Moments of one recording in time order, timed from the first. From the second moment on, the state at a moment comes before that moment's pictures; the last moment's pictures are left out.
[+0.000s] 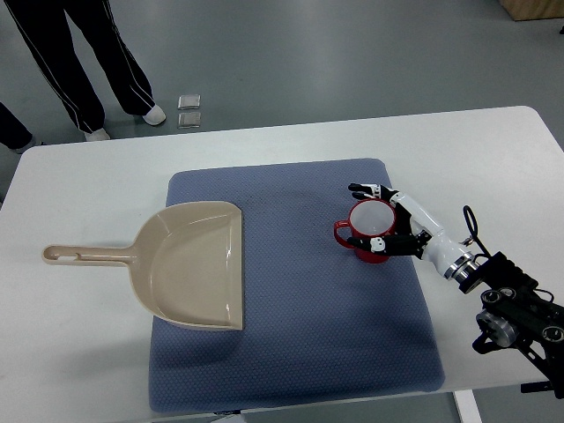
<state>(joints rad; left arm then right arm) -0.03 0.00 -0.06 -0.13 0.08 -0.03 0.09 0.35 -0.29 0.74 0.97 -0.94 0.10 0.61</state>
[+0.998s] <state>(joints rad) -0.03 0.00 -0.06 -0.13 0.08 -0.03 0.09 0.33 -0.26 0.72 0.96 -0.77 0.17 0.61</state>
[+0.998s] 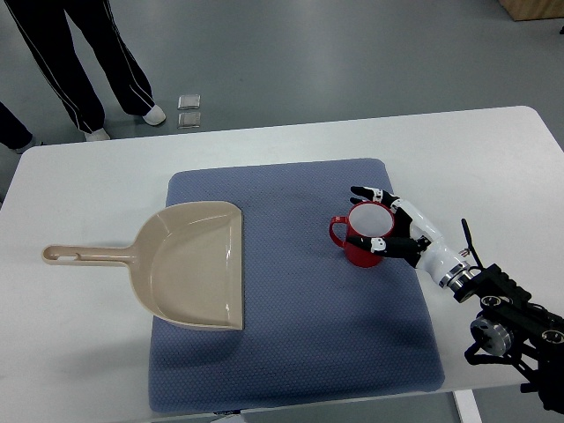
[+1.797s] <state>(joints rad) -0.03 0.00 -0.06 -0.13 0.08 -0.03 0.09 0.34 -0.19 0.72 0.96 -0.77 0.17 0.61</state>
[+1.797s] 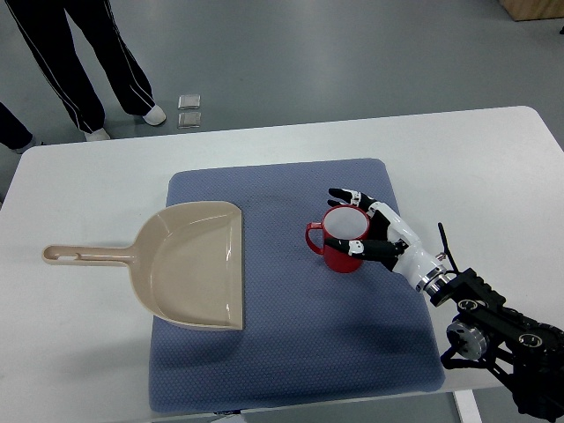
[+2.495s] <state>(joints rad) -0.03 0.00 -0.06 -0.13 0.08 -0.03 0.09 0.33 -0.12 0.68 0.96 -0.77 0.17 0.61</state>
